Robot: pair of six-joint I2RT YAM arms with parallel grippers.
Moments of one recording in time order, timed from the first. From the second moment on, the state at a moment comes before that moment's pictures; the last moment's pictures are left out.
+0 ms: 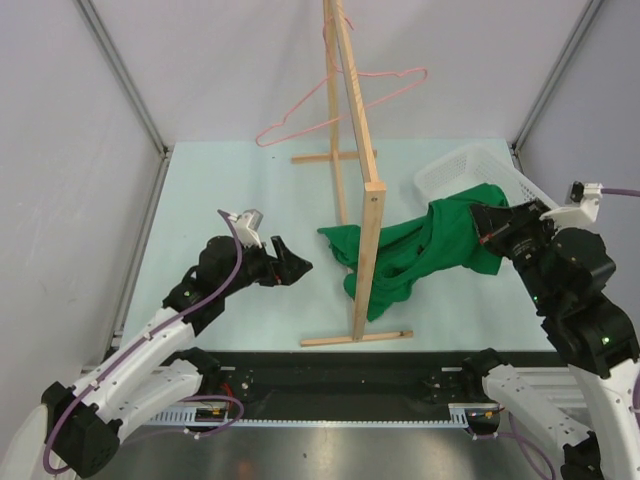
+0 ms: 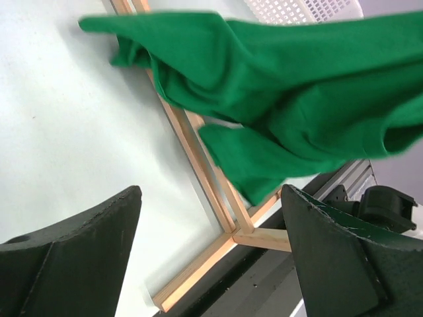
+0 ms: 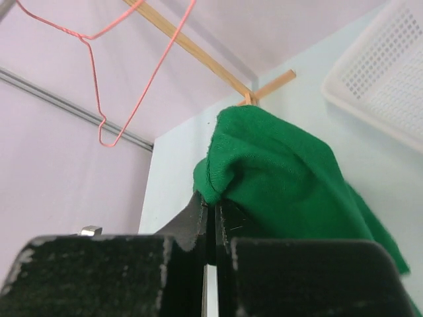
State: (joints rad) left arm -0.56 0.82 0.58 -0.14 0.23 -0.65; right arm 0.43 0.68 1.27 -0.70 0.28 0.78
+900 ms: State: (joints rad) left arm -0.56 0.81 0.60 -0.15 0.21 -0.63; right arm 0.51 1.28 1.00 -0.55 0.12 0.62
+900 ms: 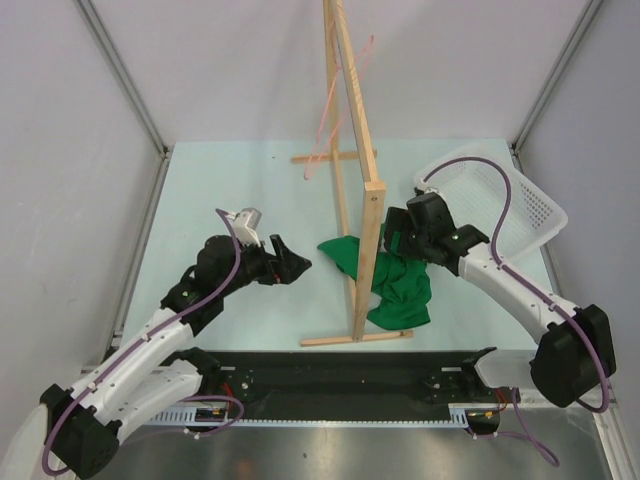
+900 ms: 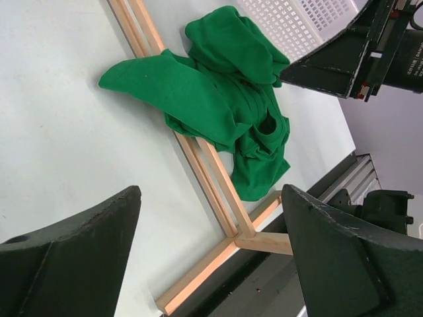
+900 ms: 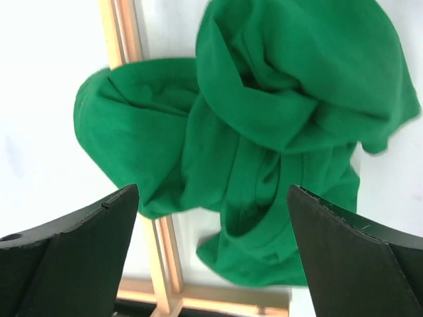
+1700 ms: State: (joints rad) left arm -0.56 0.82 0.60 -0.15 0.22 -0.61; right arm 0.72 1.62 0.92 -0.44 0.41 0.70
